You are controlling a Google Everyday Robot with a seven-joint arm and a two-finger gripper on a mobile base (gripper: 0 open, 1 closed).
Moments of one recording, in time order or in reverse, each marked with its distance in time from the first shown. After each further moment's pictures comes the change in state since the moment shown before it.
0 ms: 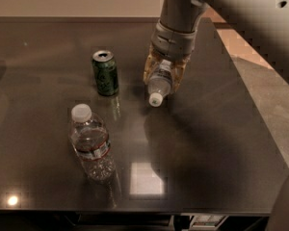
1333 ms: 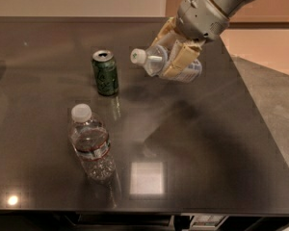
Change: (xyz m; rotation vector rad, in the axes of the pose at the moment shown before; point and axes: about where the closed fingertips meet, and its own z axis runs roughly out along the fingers) arm -0.031 -0.008 -0.075 0.362 -0.285 0.827
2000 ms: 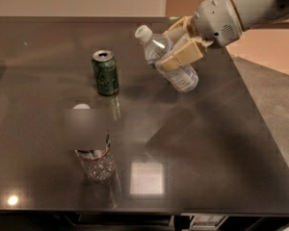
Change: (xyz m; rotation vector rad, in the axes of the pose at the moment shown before) arm -0.010 -0.004 -0.017 0.126 -0.296 0.290
